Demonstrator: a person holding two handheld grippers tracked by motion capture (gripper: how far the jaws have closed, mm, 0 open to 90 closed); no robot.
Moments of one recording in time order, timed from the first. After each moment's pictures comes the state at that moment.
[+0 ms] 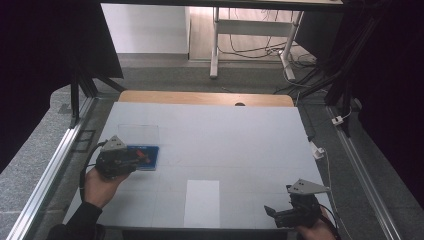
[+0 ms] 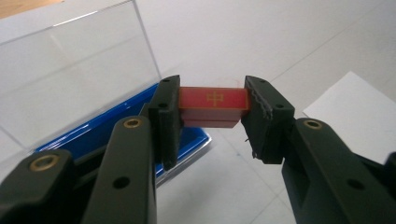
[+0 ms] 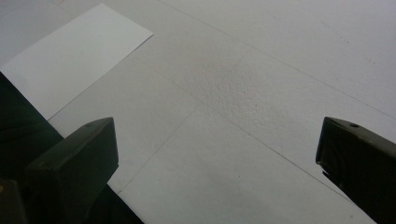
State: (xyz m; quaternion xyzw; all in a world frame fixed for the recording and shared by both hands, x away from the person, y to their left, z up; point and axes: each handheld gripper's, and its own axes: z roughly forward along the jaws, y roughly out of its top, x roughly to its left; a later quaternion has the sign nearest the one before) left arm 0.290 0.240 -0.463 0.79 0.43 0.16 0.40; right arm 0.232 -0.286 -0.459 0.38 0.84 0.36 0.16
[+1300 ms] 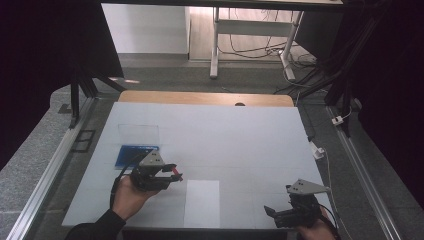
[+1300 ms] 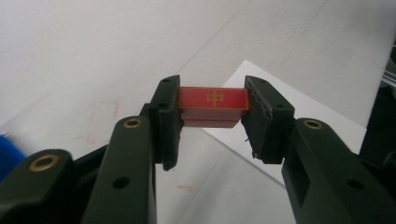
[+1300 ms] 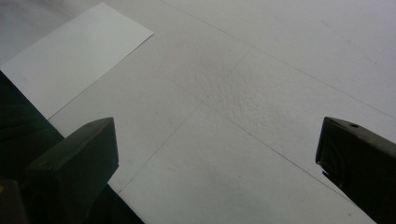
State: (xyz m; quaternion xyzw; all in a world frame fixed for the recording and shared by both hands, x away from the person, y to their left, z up) left arm 0.275 0.149 -0.464 0.86 0.31 0.10 0.40; right arm 0.232 -0.285 -0.459 0.37 0.84 0.35 0.16
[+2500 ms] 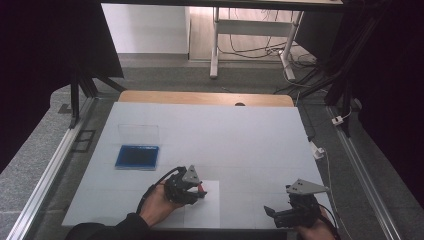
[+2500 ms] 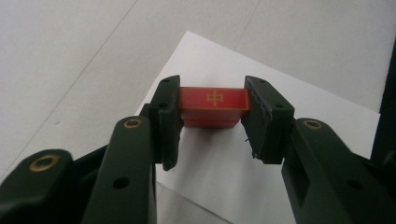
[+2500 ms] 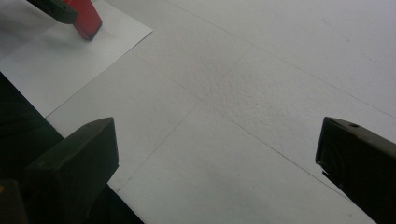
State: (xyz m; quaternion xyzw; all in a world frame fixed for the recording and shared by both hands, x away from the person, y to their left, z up) left arm 0.276 0.069 -0.504 0.92 0.24 0.08 0.32; right arm 0.233 -0.284 -0.460 0.37 0.84 0.35 0.16
